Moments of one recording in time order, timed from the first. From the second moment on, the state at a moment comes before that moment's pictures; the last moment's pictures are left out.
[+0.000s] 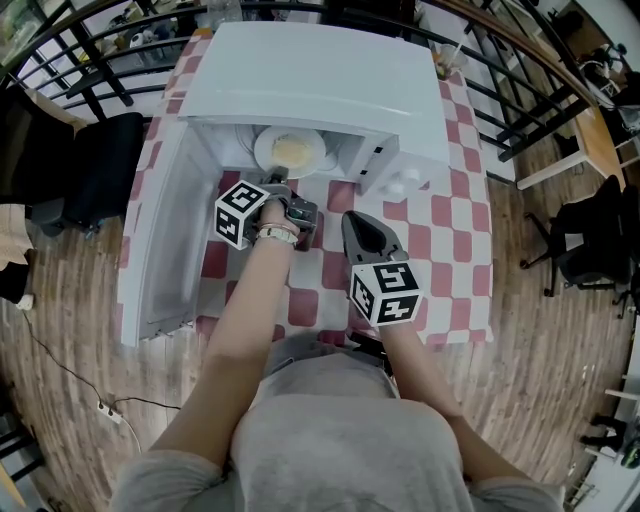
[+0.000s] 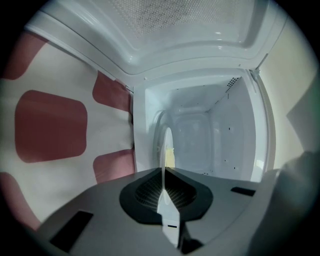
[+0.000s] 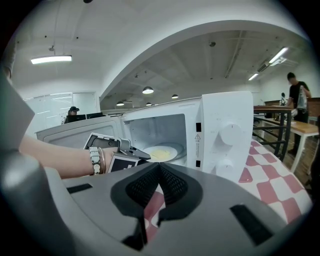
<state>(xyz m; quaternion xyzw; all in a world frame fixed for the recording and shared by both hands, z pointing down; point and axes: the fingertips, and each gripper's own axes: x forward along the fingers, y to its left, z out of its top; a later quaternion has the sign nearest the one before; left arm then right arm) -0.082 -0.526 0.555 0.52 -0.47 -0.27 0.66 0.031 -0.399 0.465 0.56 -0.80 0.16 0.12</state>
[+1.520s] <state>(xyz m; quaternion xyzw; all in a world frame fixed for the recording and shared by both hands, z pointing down) -0.073 -0.422 0.486 0.57 -0.44 -0.32 0.62 0.033 -0.347 0.414 0.56 -0.82 0.10 0.04</state>
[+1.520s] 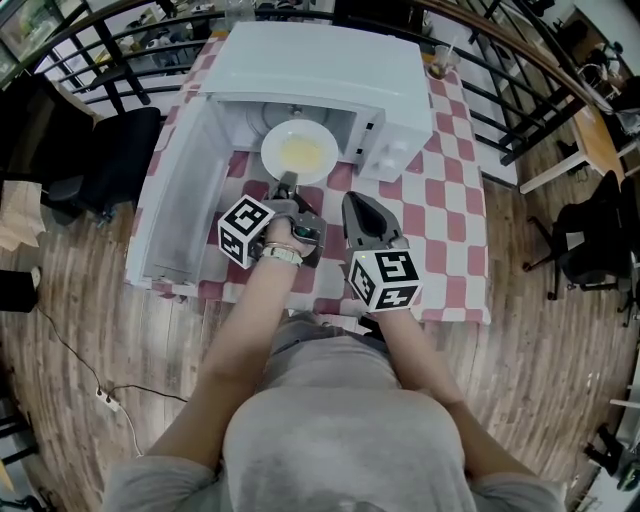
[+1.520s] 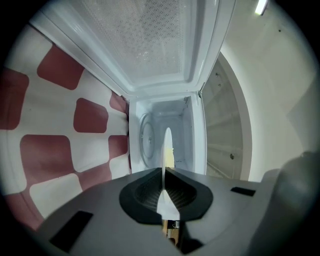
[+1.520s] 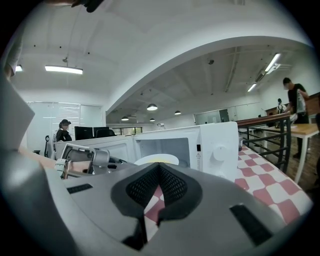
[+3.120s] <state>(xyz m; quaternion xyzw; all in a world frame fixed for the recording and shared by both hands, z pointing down) -0.065 -0.363 0.446 0.58 -0.42 -0.35 0.60 0.036 -0.331 0.402 0.55 -0.83 0.07 0.03</state>
